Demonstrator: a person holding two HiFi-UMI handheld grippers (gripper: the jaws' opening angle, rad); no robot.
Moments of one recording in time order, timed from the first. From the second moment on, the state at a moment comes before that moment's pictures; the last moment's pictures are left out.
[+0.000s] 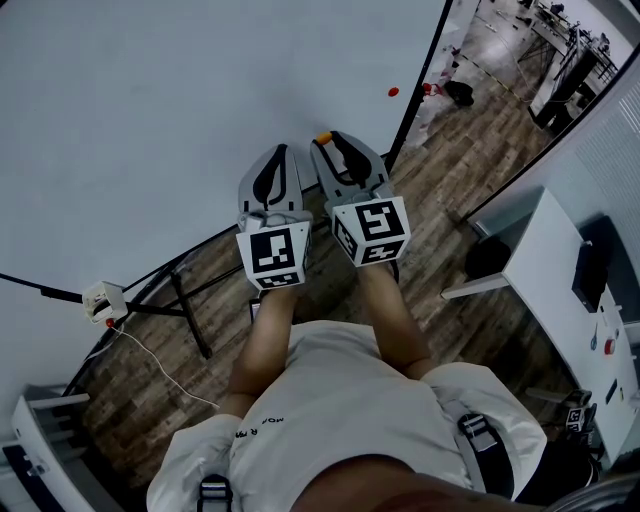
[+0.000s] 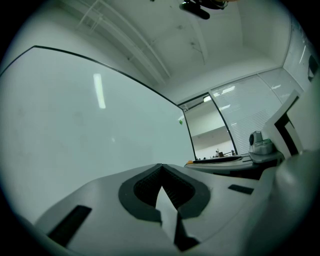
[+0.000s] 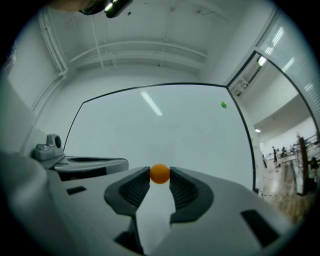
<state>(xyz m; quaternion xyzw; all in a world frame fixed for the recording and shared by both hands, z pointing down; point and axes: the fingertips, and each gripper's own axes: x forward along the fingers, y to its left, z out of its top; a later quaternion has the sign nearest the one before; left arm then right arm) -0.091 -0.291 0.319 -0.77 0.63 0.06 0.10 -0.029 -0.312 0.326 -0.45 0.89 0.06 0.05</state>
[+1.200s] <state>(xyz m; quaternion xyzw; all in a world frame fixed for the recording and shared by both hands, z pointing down) -0.099 -0.281 0.320 -0.77 0.63 0.06 0.10 -0.036 -0.314 0.321 -0.45 0.89 0.05 0.05</state>
